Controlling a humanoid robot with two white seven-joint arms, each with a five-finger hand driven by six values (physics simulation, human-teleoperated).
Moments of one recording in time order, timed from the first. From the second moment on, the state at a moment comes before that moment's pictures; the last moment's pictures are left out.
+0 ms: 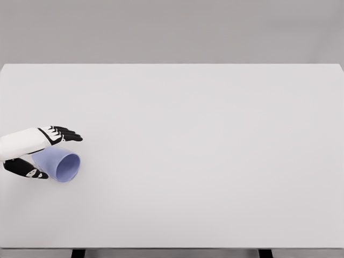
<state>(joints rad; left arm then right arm) -0.18 1.21 -0.53 -1.64 -0.03 -0.61 -0.27 0.03 0.00 -0.22 0.09 -0.30 -0.32 -0.02</state>
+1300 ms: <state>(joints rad) -0.18 1.15 -0.55 -1.56 -0.09 -0.61 -0.27 0.03 0.00 -0.22 0.09 -0.30 -0.32 -0.02</state>
